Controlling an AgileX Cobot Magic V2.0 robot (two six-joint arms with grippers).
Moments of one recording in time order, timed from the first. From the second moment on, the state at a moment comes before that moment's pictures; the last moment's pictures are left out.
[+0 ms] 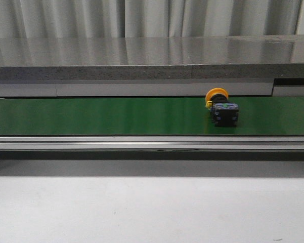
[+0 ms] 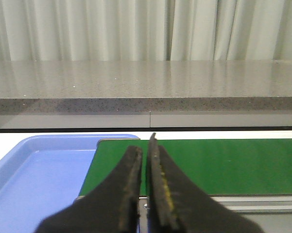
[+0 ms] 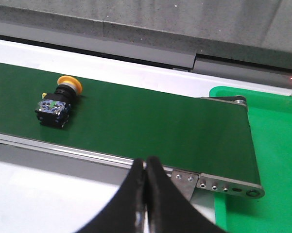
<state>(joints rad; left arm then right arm) -0.07 0.00 0.00 0.05 0.04 0.01 0.12 0.34 -0.39 -0.02 0.46 -0.01</state>
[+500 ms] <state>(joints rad) -0.07 0.01 -0.09 -0.04 0.15 0.01 0.12 0.34 -0.39 -0.02 0.46 -0.01</state>
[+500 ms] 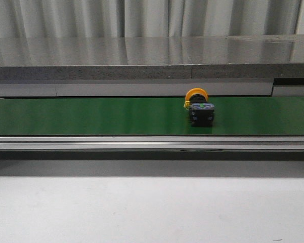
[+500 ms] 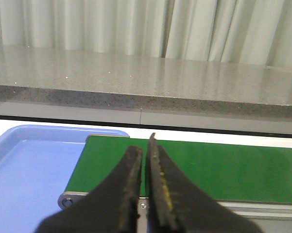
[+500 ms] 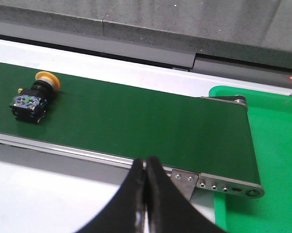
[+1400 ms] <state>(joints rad) -0.07 0.90 -0.83 -0.07 0.78 0.01 0.12 0.34 -0.39 -0.02 0.47 -0.01</state>
